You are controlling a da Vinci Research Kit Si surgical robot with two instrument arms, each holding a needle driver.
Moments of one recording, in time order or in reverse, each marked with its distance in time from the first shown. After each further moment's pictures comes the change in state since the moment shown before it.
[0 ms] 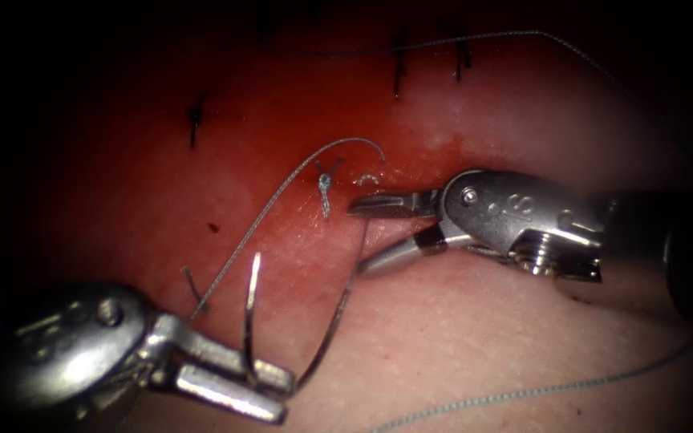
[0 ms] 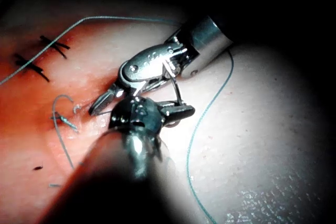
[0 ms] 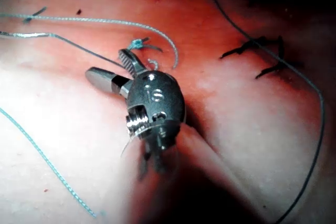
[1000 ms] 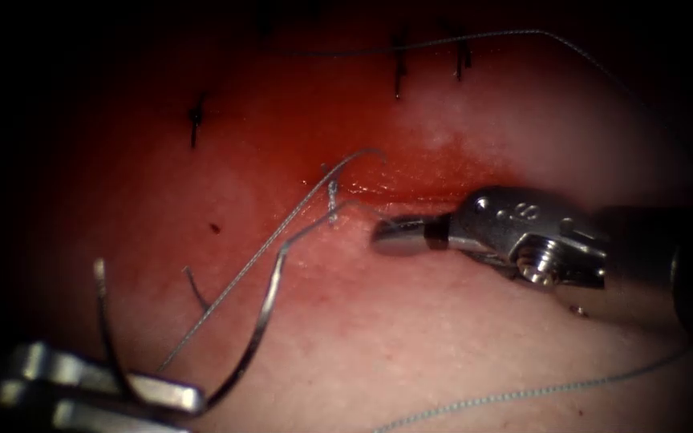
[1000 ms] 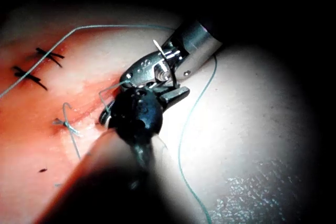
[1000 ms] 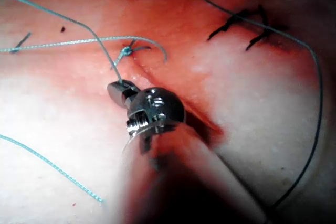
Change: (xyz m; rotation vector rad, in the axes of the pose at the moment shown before) right arm -0.002 -0.002 -0.002 -0.040 -0.136 0.457; left arm 0.004 0.005 -0.003 0.138 0.028 0.153
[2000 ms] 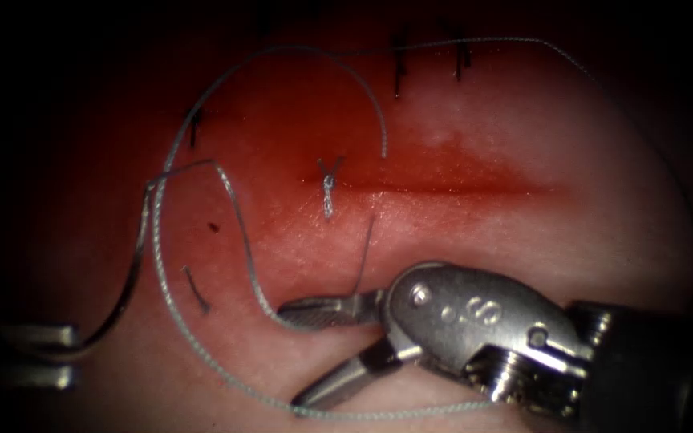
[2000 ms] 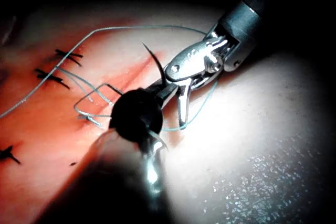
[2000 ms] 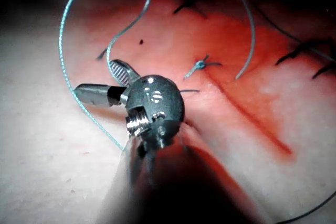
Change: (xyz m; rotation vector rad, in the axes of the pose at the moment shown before) right arm 0.005 -0.009 0.001 0.145 0.206 -0.353; left arm 0.000 0.001 -0.006 0.229 -0.147 0.029
